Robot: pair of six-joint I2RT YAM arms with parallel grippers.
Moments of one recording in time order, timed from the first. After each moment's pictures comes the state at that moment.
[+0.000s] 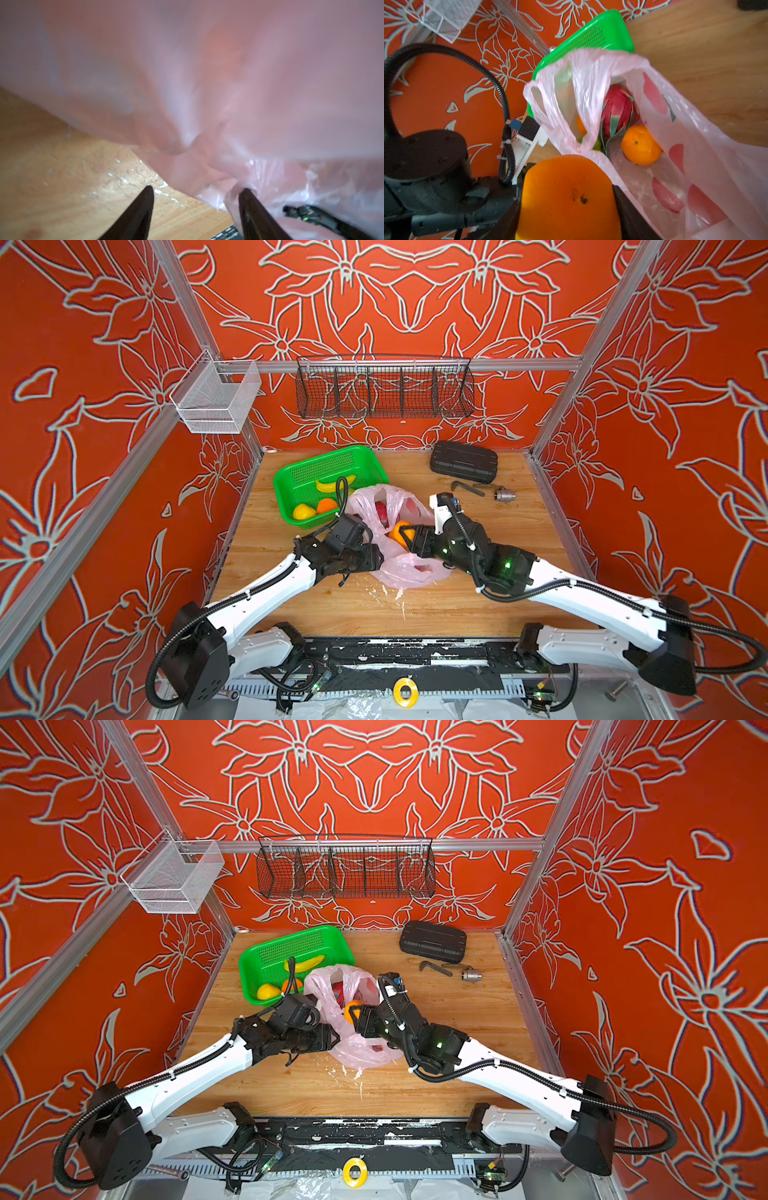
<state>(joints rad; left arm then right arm) -0.60 1.16 0.83 -0.59 0.15 -0.69 0.96 1.14 0.98 -0.26 0.22 0.83</state>
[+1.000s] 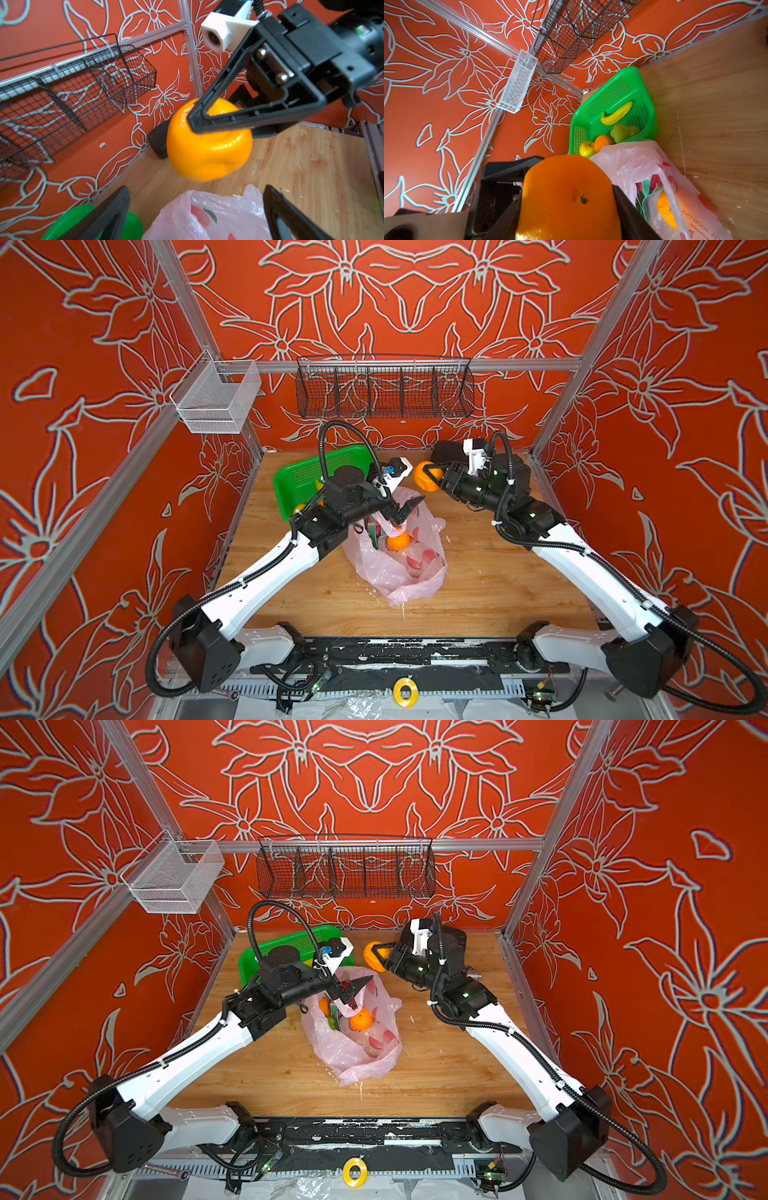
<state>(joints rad) -0.61 1.30 1.18 -0.03 0.29 0.28 0.51 1.23 1.20 -0.17 -0.34 0.95</state>
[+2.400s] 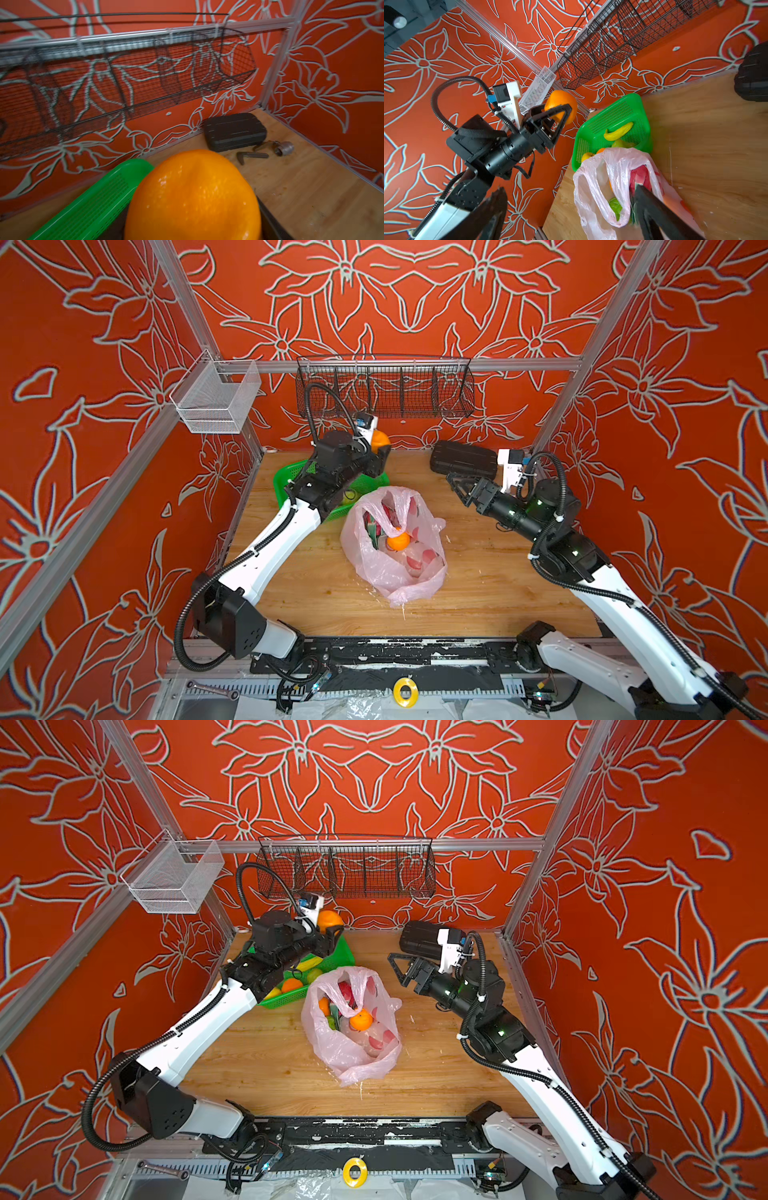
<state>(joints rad) -0.37 1.45 1.43 -0.22 0.02 -0.03 0.50 0.92 1.04 -0.19 -0.25 0.82</state>
